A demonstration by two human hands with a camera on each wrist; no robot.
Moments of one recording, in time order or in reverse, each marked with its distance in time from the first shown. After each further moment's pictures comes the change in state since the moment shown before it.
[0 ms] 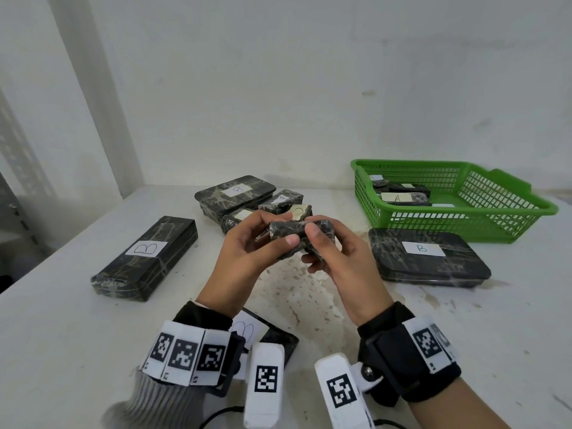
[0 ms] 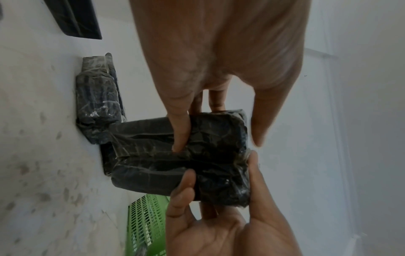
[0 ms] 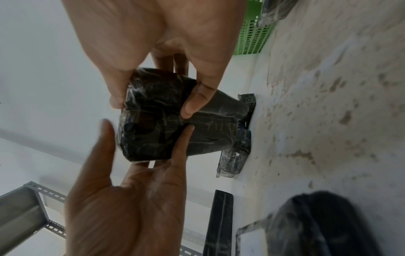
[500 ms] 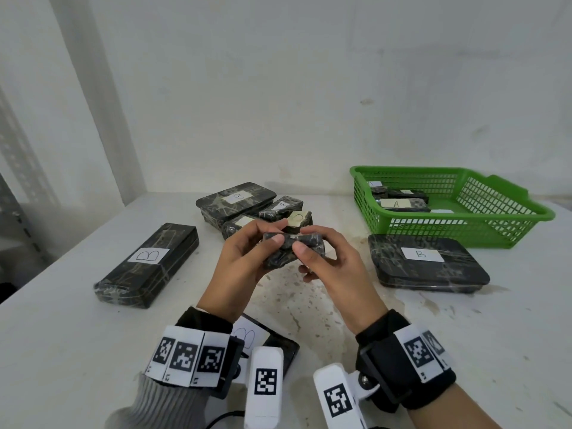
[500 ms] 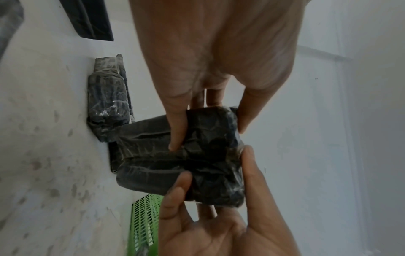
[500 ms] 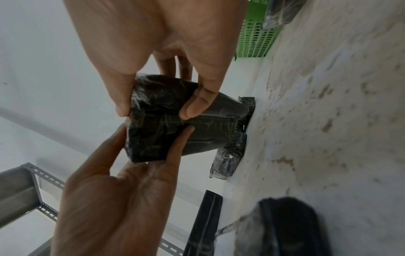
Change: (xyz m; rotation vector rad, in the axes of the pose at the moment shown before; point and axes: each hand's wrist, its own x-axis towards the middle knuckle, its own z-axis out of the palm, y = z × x) left_hand 0.002 0.000 -0.002 -0.073 0.058 -0.056; right_hand 0.000 0.009 0.002 -0.085 -0.040 -0.036
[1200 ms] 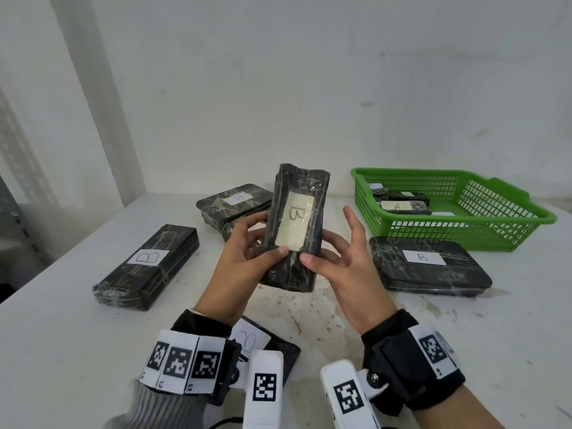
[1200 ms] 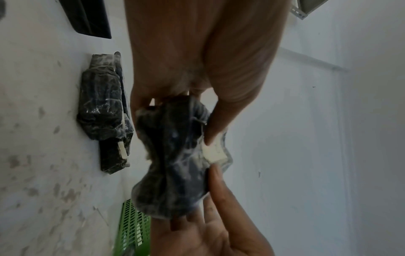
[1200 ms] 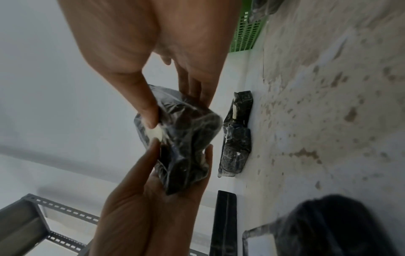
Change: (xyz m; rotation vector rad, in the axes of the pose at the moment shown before) left_hand 0.000 0.001 -0.001 0.134 0.077 -0.010; right_hand 0.006 0.002 -0.010 0.153 0.010 0.069
